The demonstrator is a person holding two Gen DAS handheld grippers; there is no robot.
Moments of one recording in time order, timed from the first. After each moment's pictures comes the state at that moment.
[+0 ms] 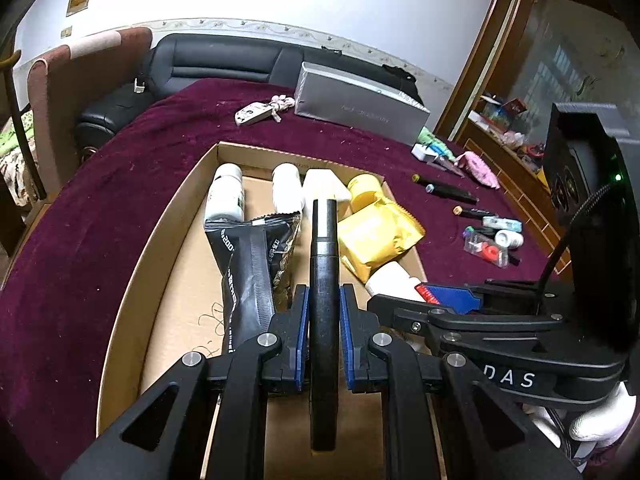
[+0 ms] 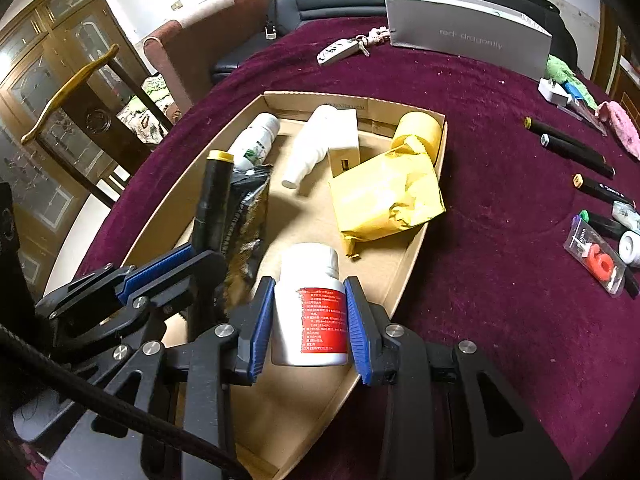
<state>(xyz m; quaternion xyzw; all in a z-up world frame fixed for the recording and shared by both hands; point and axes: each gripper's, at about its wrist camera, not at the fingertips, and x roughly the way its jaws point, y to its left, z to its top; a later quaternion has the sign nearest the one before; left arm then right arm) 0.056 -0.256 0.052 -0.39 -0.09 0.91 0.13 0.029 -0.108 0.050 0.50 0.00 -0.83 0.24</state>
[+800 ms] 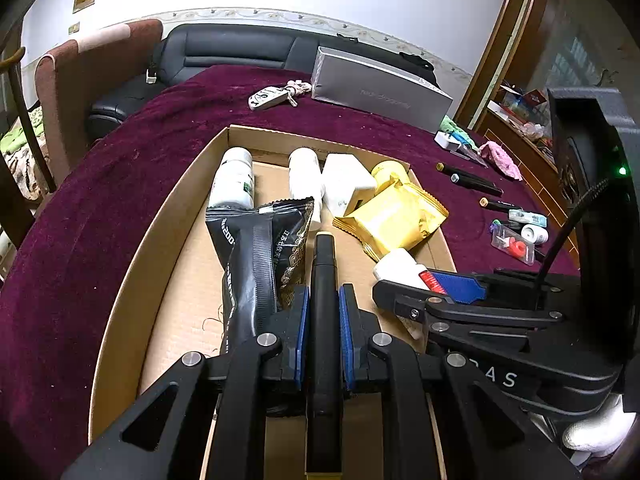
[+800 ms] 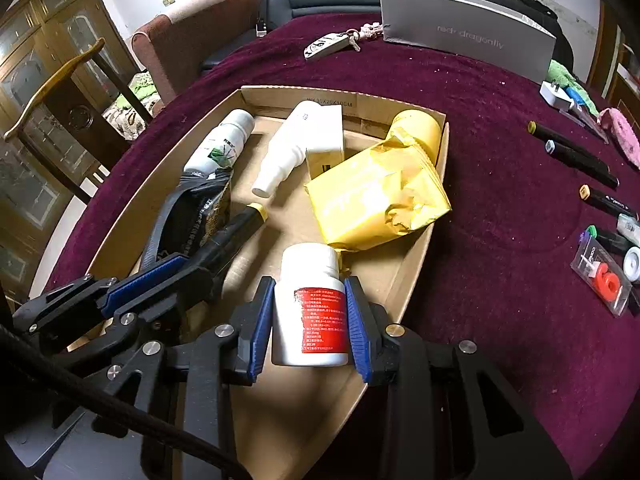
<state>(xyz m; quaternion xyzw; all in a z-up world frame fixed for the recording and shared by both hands) 0.040 -0.254 0.040 -0.41 -0.08 0.90 0.11 0.009 -0.114 0.031 0.50 0.02 -0.84 0.22</state>
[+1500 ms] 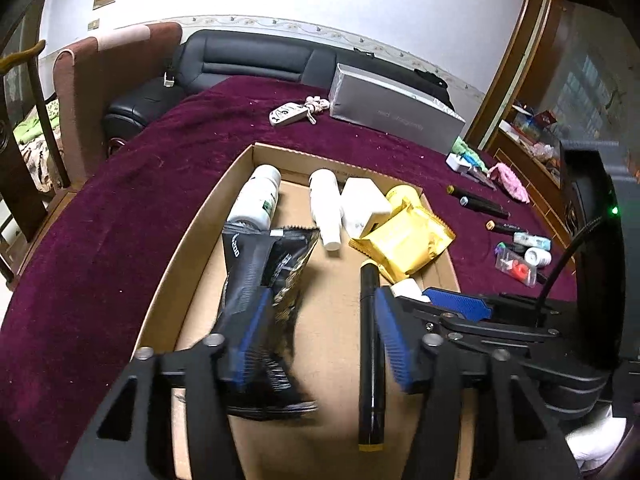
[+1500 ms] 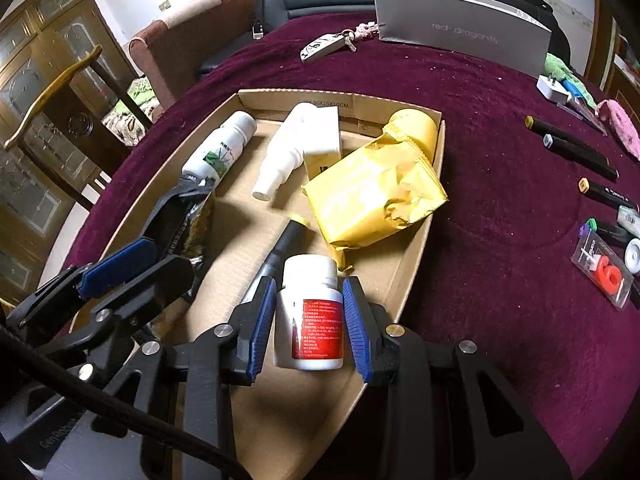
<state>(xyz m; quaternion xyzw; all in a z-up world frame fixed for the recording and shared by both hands) 0.047 -0.269 0.055 -0.39 -0.11 0.91 0.08 0.008 -0.110 0.035 0.50 0.00 -0.84 0.22</state>
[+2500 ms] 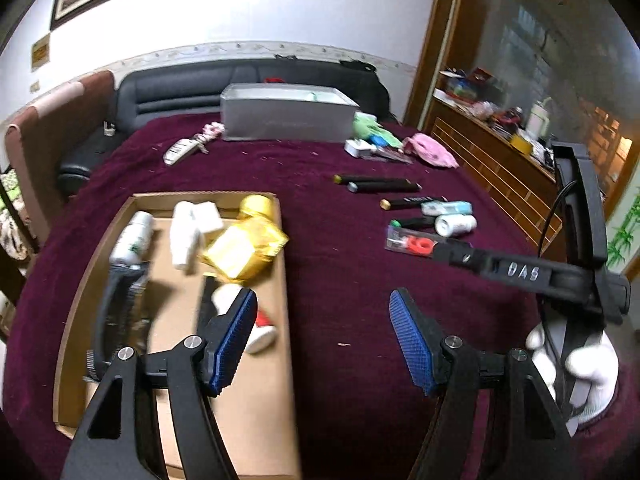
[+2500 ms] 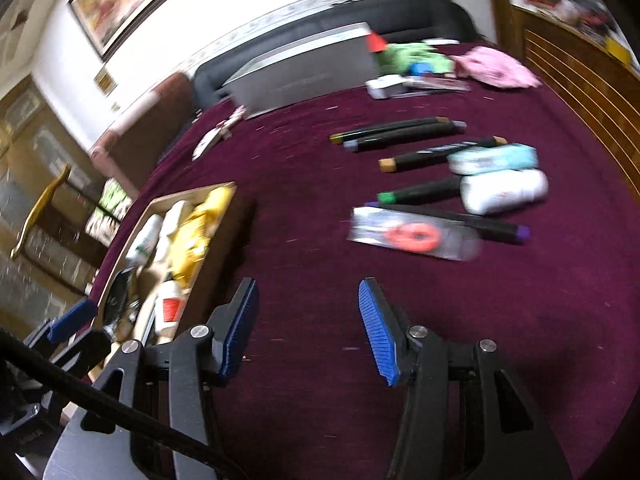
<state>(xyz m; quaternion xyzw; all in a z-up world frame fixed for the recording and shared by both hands) 0.079 -0.134 0.107 -0.38 -0.02 0.91 0.17 0.035 0.093 0.072 0.43 -0.14 -0.88 0.13</state>
